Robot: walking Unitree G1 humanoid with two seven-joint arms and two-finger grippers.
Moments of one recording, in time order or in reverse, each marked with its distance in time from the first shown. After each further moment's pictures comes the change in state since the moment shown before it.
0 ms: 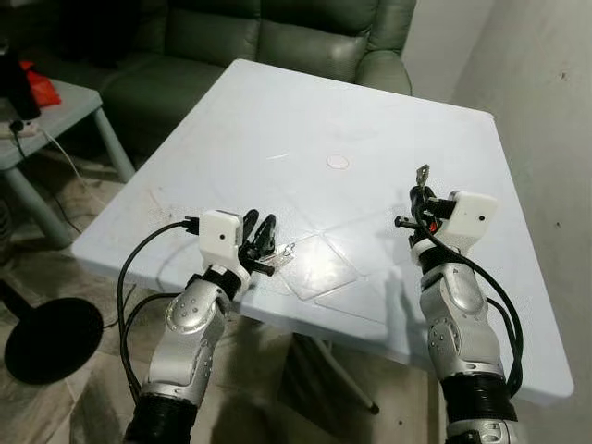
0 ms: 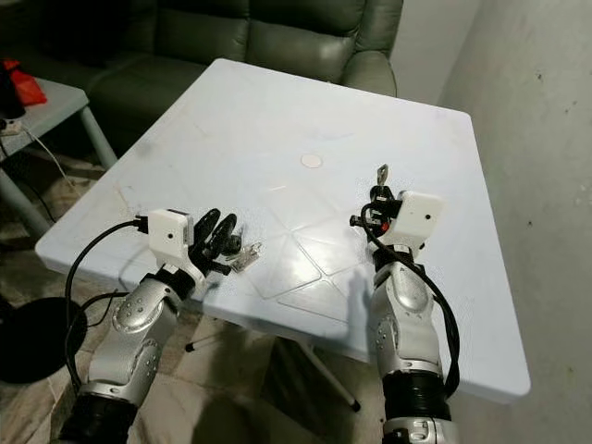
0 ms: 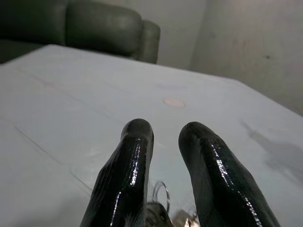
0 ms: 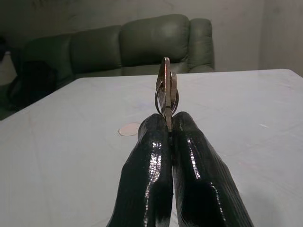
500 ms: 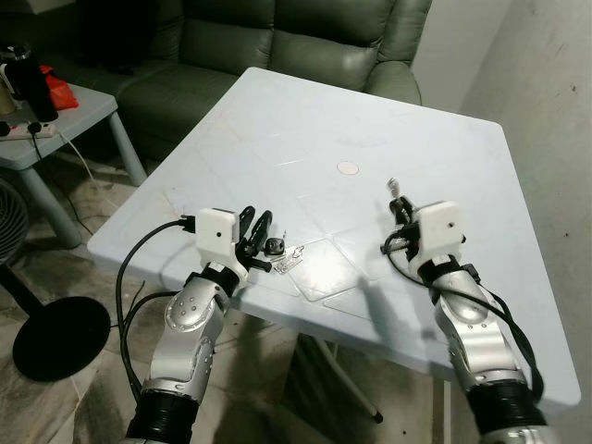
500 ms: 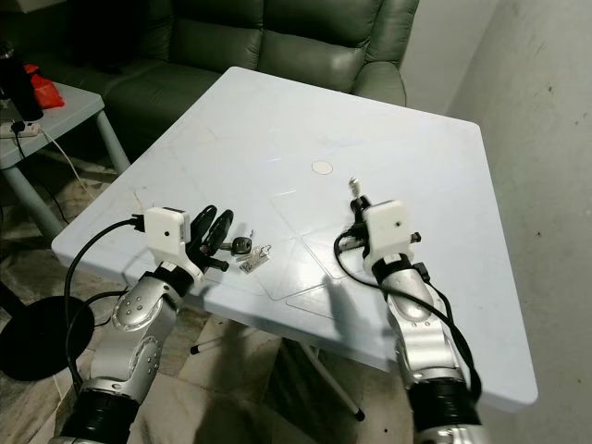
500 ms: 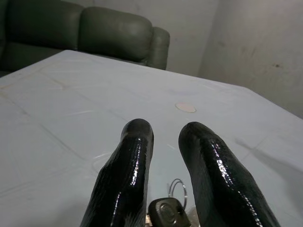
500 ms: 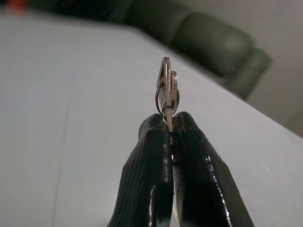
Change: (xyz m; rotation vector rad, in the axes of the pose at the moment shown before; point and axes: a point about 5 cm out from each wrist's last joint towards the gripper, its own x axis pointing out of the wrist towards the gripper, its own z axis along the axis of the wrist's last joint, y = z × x) left arm -0.003 0.002 -0.005 -0.009 -0.004 0.017; right arm -0.015 -0.015 -0.018 -0.583 0.117 0.334
